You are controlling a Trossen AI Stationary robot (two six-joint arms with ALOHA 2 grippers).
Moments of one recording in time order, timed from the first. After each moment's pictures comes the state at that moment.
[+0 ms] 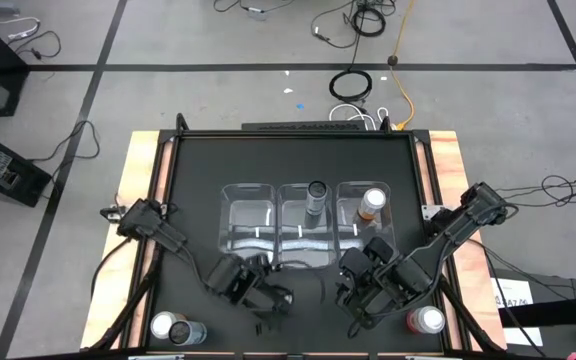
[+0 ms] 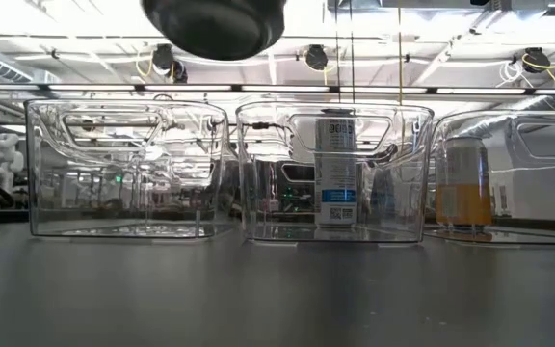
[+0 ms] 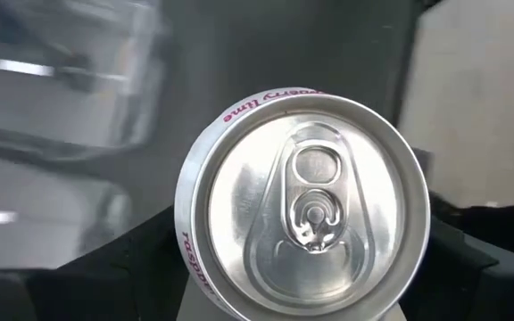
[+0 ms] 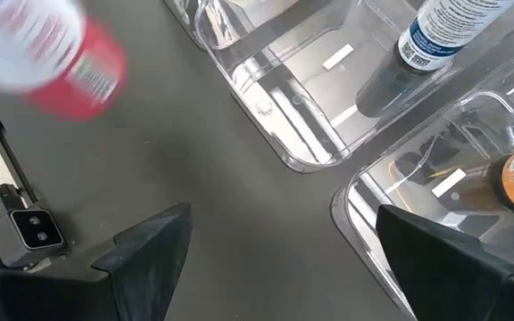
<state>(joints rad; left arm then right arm) -0.54 2.02 2.07 -1.22 -0.15 -0.75 0.68 1.73 1.68 -1.28 0.47 1.28</state>
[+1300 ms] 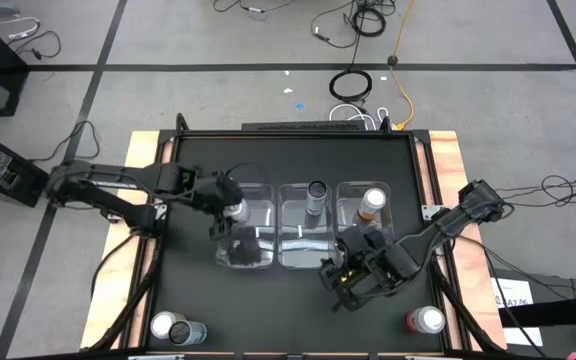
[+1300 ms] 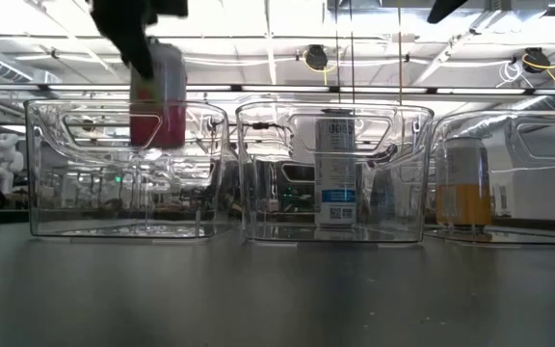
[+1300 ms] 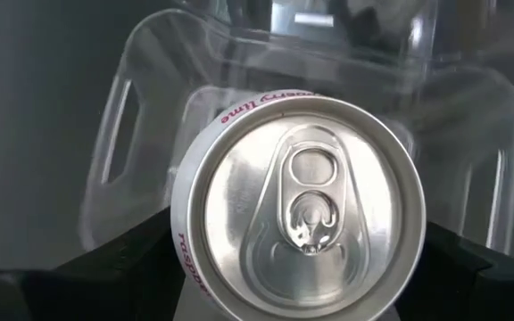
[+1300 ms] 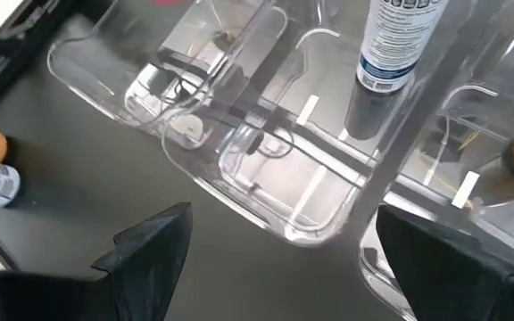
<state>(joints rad) -0.03 1.24 1.13 -0.98 -0.08 -0.20 0.58 1.73 1.68 -1.25 0.58 1.56</state>
